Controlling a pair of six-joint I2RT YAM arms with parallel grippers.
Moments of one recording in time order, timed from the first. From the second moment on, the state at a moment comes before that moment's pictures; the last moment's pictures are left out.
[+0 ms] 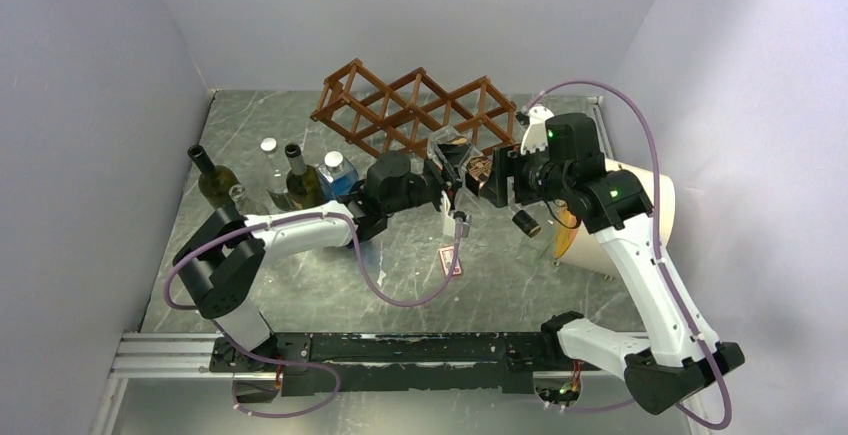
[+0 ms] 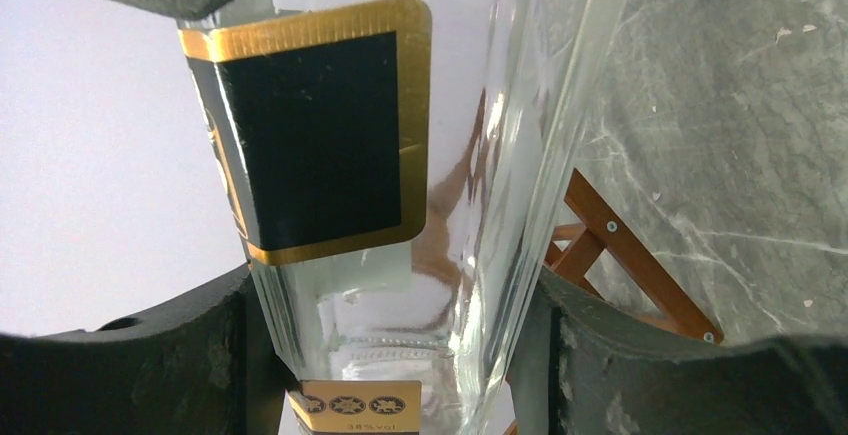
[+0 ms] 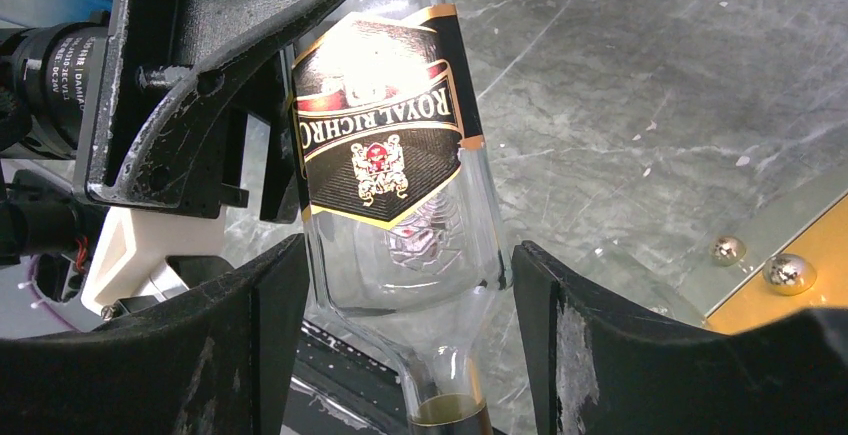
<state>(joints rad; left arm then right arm) -0.91 1.65 1.03 0.56 0.30 1.44 0.40 1.08 1.36 -0.97 -0.17 0.15</state>
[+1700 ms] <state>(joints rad) -0.88 1.64 1.10 0.48 0.31 1.30 0.44 1.13 1.34 -0.90 -0.11 0.13</state>
